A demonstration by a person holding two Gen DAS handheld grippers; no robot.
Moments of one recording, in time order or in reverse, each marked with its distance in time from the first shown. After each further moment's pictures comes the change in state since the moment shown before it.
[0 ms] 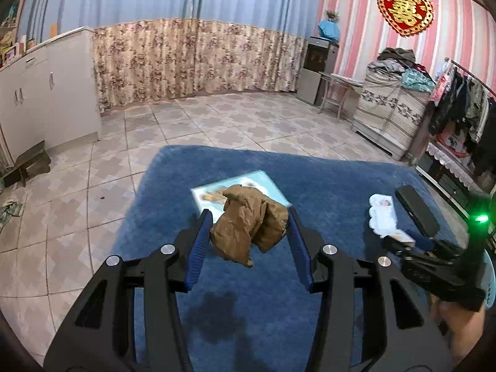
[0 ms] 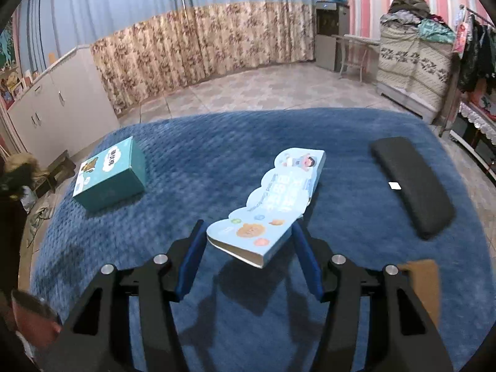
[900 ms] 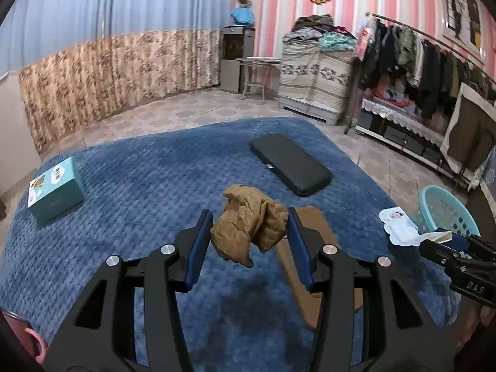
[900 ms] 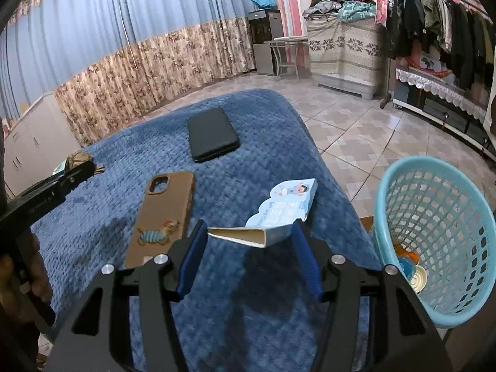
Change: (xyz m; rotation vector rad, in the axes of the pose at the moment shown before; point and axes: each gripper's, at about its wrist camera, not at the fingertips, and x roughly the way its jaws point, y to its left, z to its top) left arm -0.014 -0.268 -0.099 0.254 -0.001 -0.219; right arm -0.138 -0.239 -0.119 0.203 -0.080 -0.108
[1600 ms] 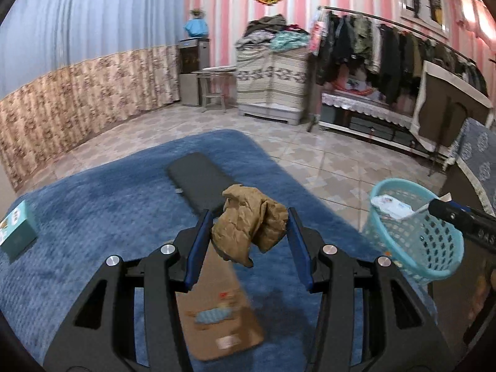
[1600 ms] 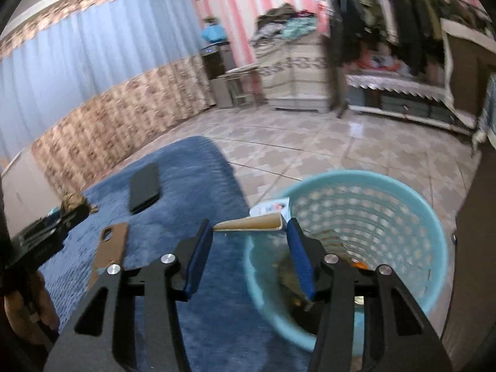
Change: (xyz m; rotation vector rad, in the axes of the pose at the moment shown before) left arm 0.007 -0.112 0.021 0.138 -0.039 -0.131; right arm -0.048 -0.122 0.009 0.206 -0.154 -0.115
